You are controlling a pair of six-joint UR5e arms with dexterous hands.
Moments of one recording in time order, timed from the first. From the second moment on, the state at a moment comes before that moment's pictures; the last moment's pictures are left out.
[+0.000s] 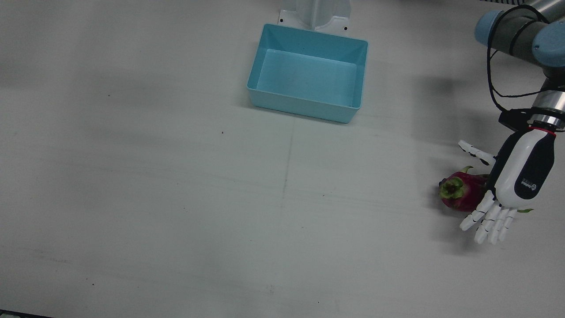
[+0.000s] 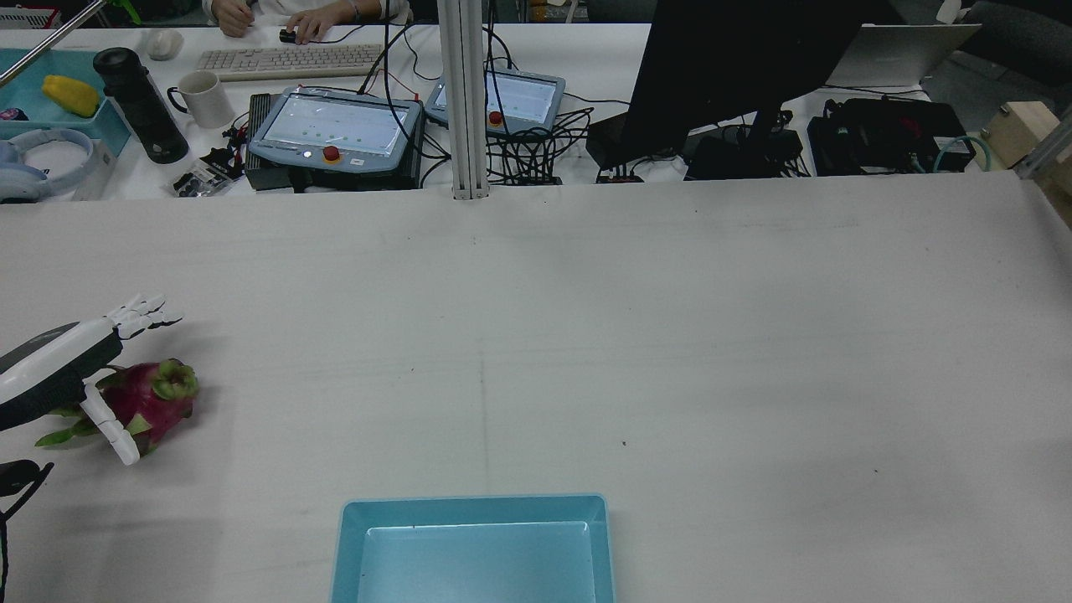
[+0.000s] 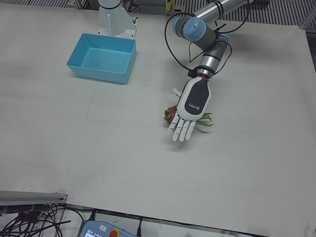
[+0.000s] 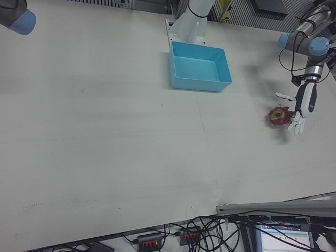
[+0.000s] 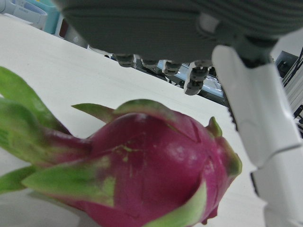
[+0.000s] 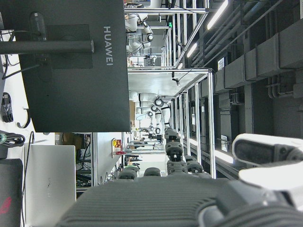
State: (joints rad) left arm -0.73 -1.66 -1.93 0.56 1.24 1.09; right arm 1.52 -1.56 1.56 -3.06 -1.49 0.05
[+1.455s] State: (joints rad) left arm -0.72 -1.71 -1.87 0.62 1.20 1.07; right arm 1.52 -1.56 1.56 -3.06 -1.49 0.05
